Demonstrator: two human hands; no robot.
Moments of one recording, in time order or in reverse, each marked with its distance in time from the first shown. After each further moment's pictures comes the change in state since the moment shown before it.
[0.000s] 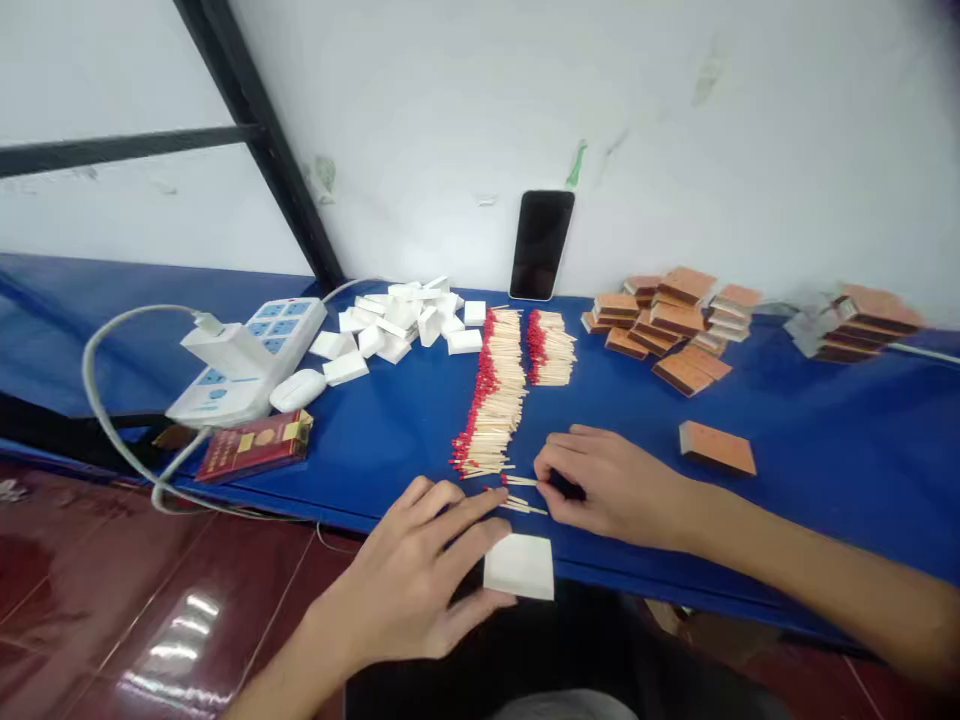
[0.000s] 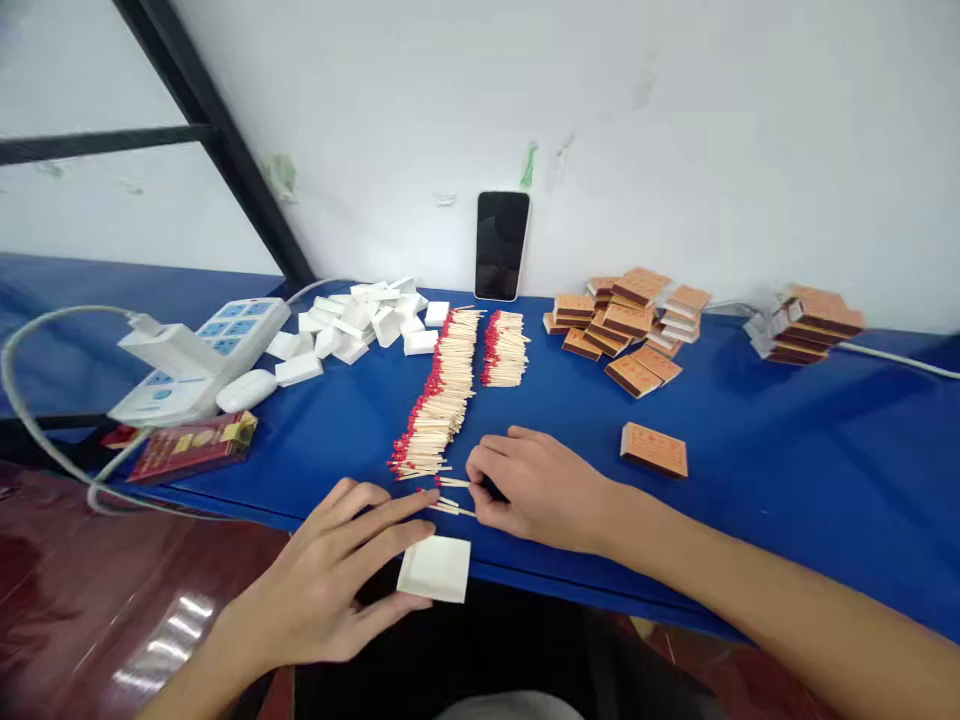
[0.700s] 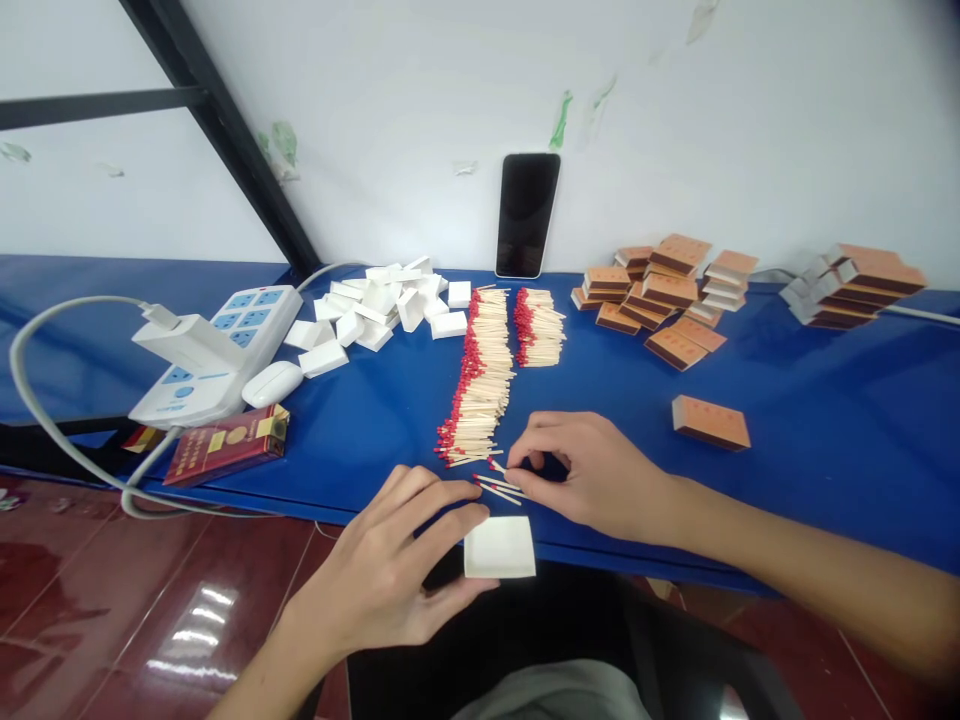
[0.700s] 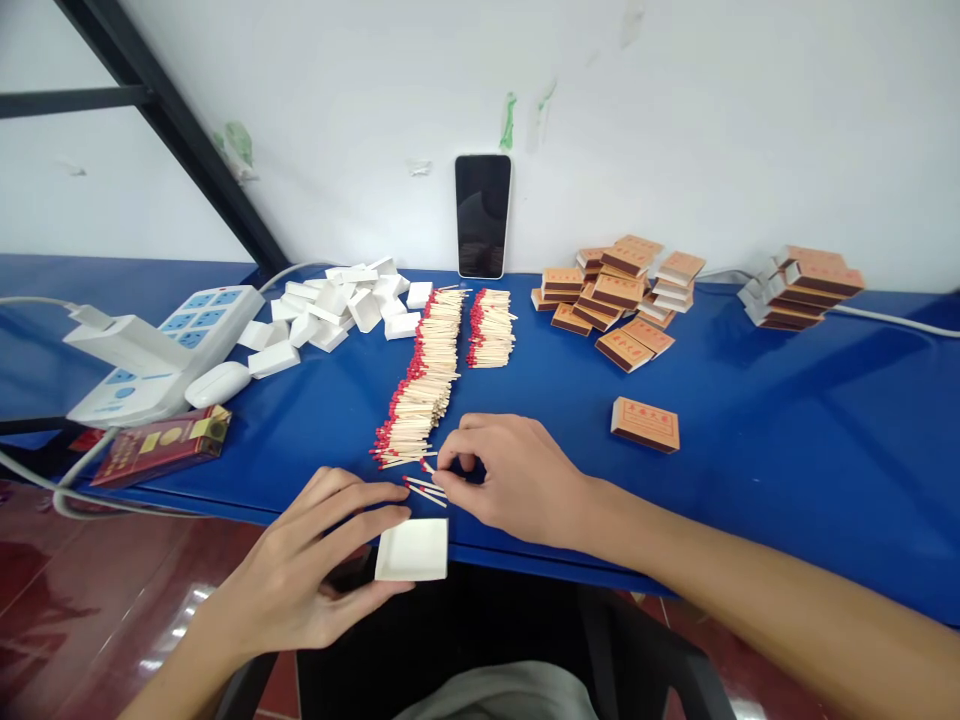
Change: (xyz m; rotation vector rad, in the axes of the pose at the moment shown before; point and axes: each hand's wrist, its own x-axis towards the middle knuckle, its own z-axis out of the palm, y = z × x) left_hand -0.004 -0.010 0.002 -0.135 0.058 0.024; right_hand 0.009 -0.017 0.003 0.266 0.107 0.263
